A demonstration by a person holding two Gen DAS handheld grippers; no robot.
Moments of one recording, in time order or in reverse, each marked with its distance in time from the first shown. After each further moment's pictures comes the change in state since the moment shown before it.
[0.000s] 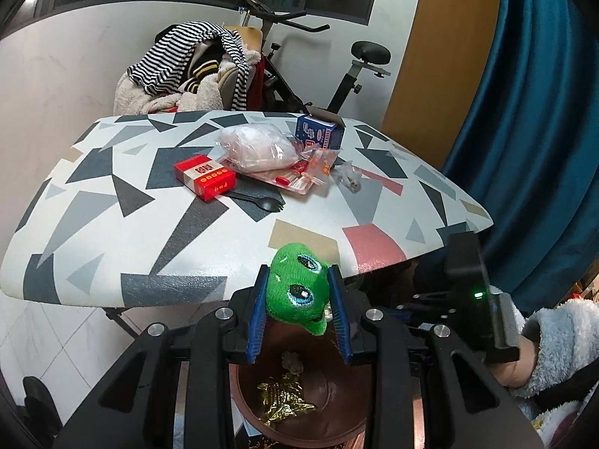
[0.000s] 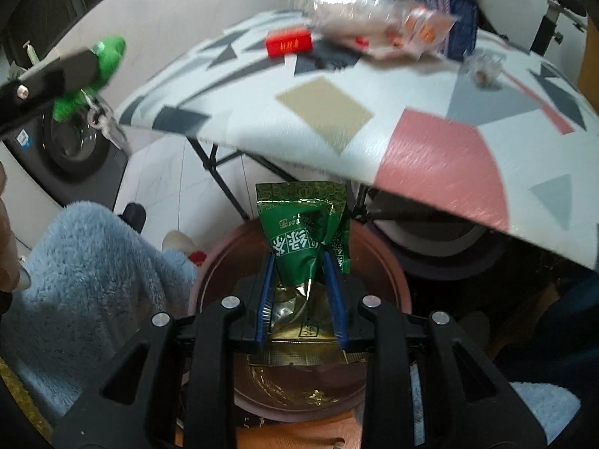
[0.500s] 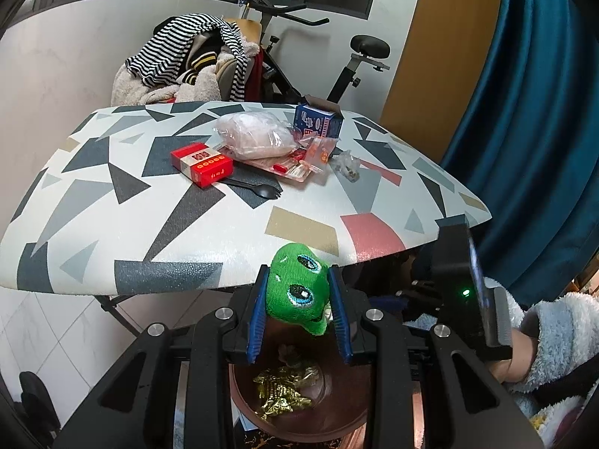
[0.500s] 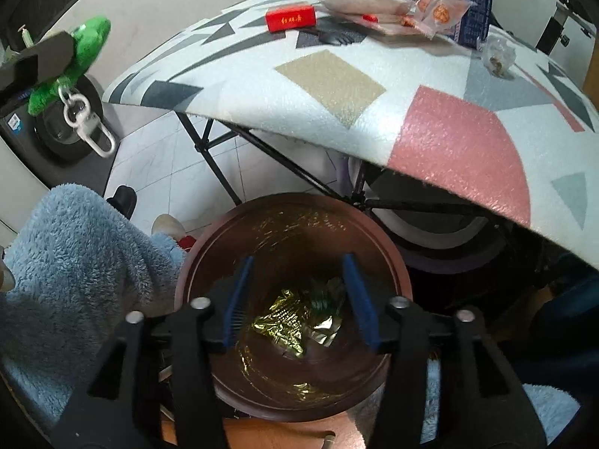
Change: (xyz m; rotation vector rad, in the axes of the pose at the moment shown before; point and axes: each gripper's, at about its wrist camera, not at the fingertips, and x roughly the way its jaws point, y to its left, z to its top) left arm 0.005 0.000 -0.009 -0.006 0.021 -0.009; right arm 0.004 0.005 0.002 -0.032 -0.015 -0.051
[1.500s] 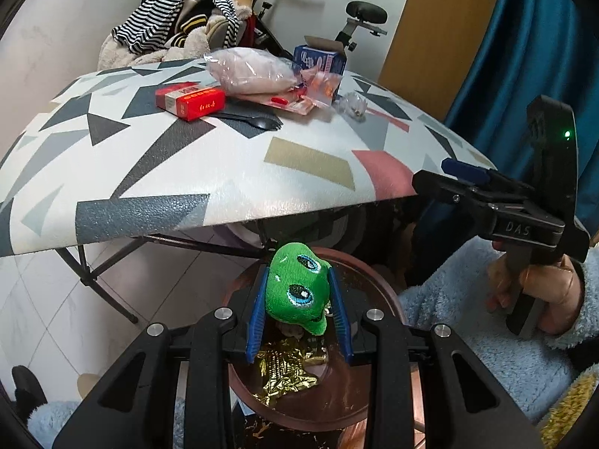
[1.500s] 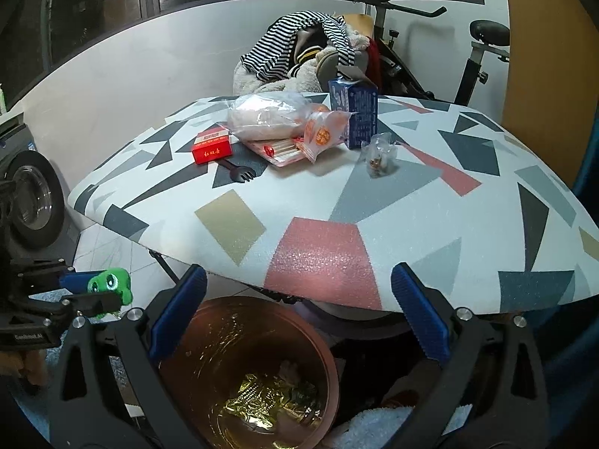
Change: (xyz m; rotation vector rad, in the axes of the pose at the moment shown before) left arm 0.052 0.015 -0.048 0.019 0.109 -0.034; right arm -0.064 -0.045 0.013 0.130 -0.329 -0.175
